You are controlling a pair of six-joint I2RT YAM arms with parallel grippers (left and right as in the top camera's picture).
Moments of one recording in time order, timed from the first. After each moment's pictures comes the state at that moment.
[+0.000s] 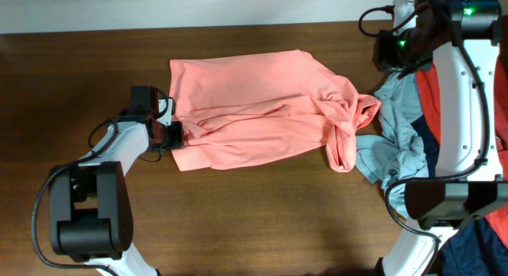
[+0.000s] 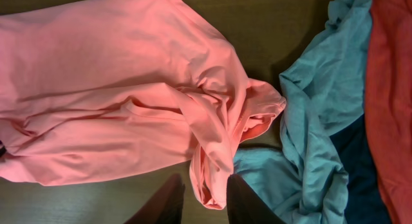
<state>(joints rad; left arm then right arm) 0.01 1.89 1.11 -0.47 0.14 -0.05 -0.04 2.00 2.36 -1.54 -0.15 0.05</state>
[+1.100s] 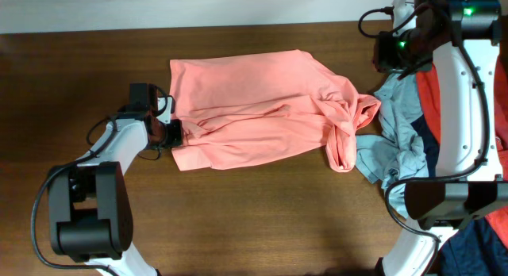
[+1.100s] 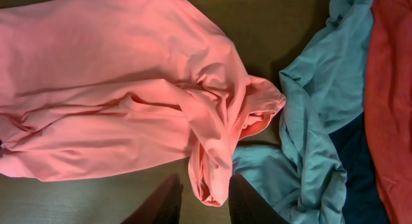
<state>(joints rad) 0.01 1.89 1.14 -0.52 0.14 -0.05 -0.04 2.00 2.36 -1.55 -0.15 0.04</state>
